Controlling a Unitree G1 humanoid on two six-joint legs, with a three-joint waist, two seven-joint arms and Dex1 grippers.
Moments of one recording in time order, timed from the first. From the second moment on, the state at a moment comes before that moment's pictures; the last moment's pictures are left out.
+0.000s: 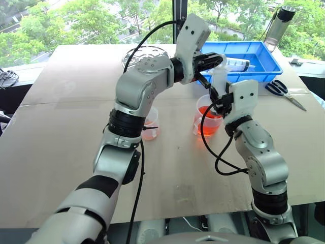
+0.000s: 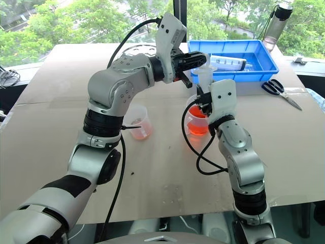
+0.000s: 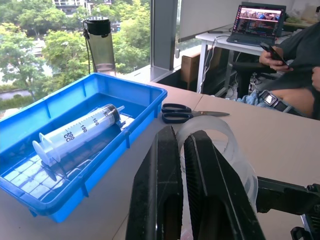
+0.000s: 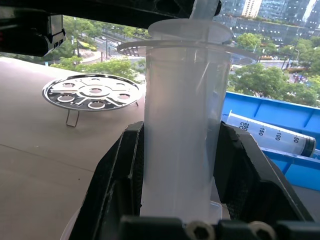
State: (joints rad) left arm -1.11 0.24 -0.13 0.10 -0.39 0.78 -0.60; right arm -0.37 -0.09 0.12 -0.55 0.09 0.65 0.06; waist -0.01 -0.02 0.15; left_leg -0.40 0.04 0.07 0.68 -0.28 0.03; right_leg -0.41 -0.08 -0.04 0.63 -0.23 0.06
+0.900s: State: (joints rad) left arm -1.11 0.24 -0.16 0.14 -0.37 0.78 -0.60; right arm -0.36 -0.11 0.12 -0.57 0.11 0.73 0.07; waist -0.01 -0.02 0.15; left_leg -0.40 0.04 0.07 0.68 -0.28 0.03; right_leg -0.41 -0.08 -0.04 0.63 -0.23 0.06
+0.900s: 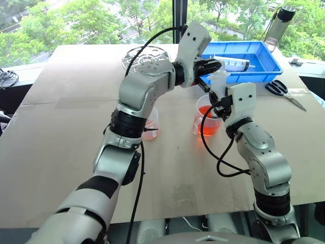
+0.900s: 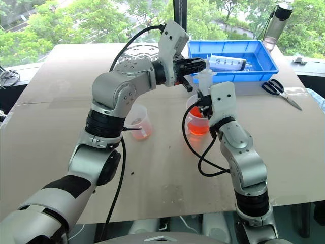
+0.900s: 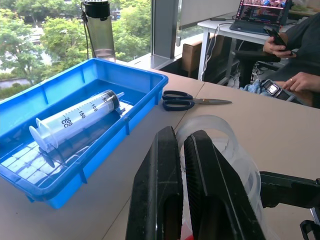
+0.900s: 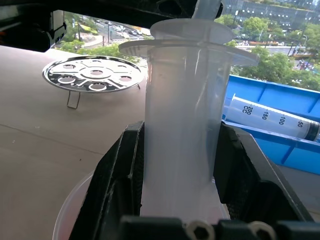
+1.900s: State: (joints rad) left arm -1.17 0.25 -0.12 0.28 -0.36 0.63 -0.60; right arm -0.37 -0.12 0.12 -0.53 0.12 0.69 0.09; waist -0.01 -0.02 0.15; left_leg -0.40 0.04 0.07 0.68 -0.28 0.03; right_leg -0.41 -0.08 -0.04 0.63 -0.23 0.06
